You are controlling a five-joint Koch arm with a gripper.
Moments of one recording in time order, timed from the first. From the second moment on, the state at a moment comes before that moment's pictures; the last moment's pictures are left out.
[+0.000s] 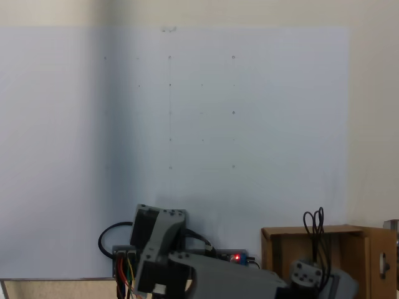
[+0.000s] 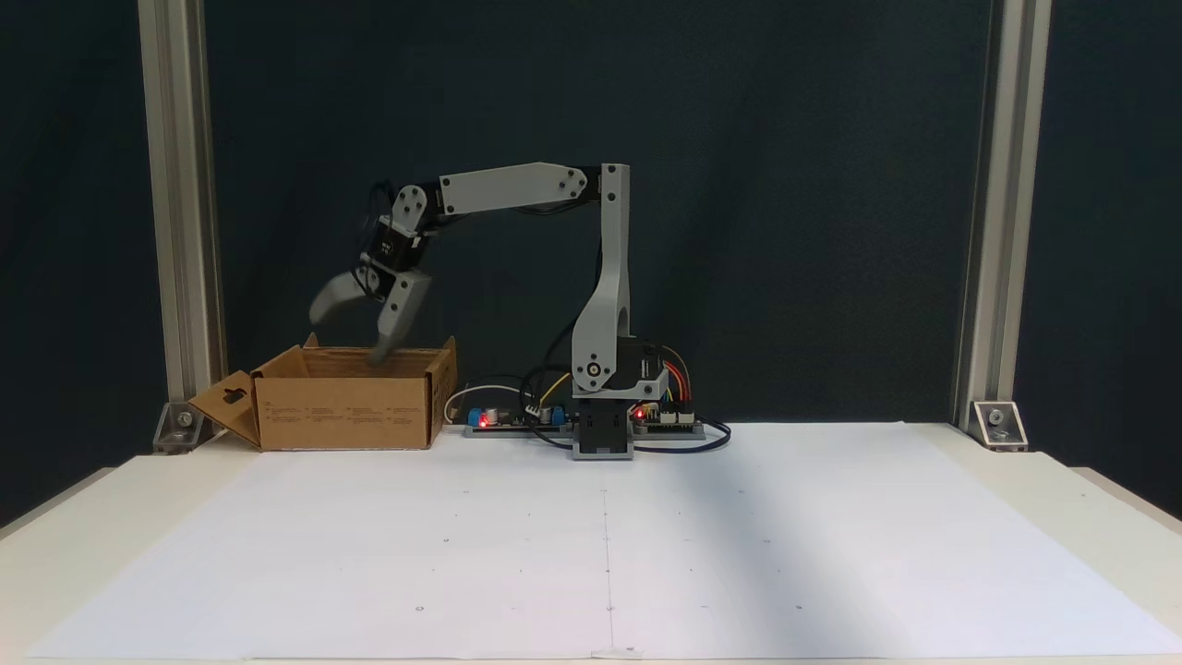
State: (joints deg) arm 102.7 92.5 69.3 50.9 -1.3
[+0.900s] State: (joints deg) arm 37.0 110.2 72.5 49.7 7.5
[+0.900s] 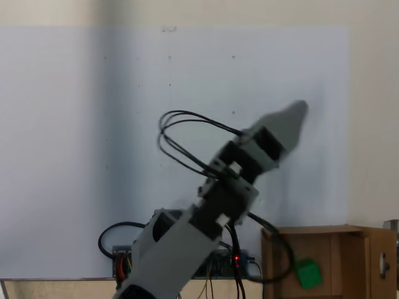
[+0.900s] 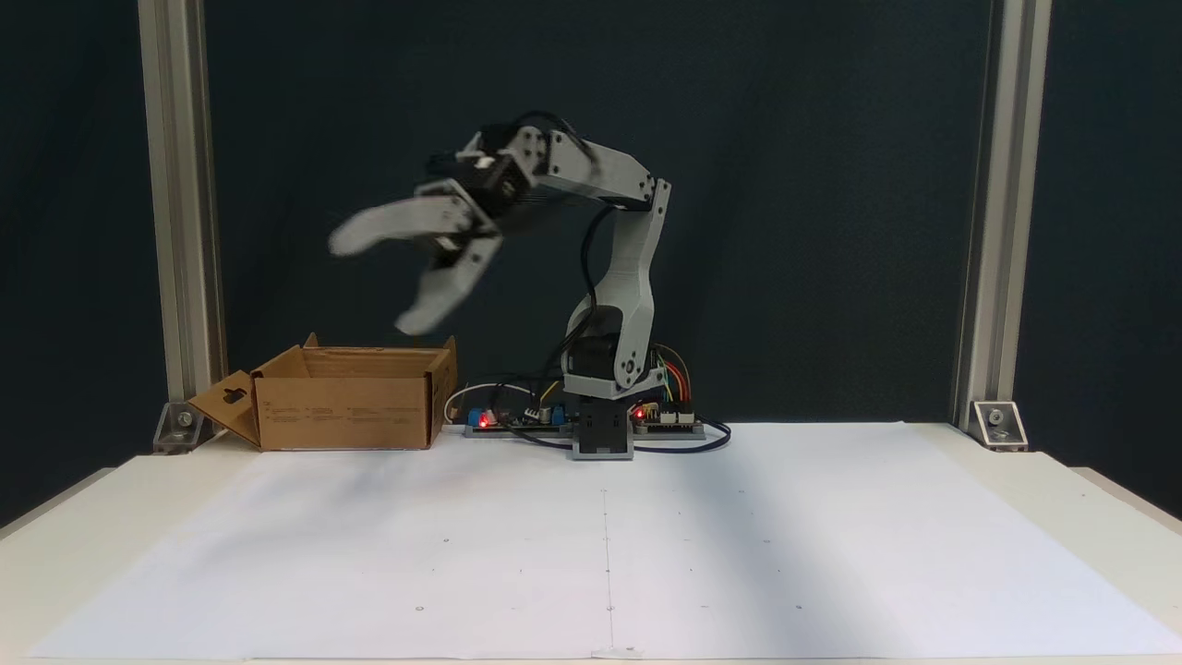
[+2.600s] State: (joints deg) arm 2.2 129.4 124.6 -21.4 7.5
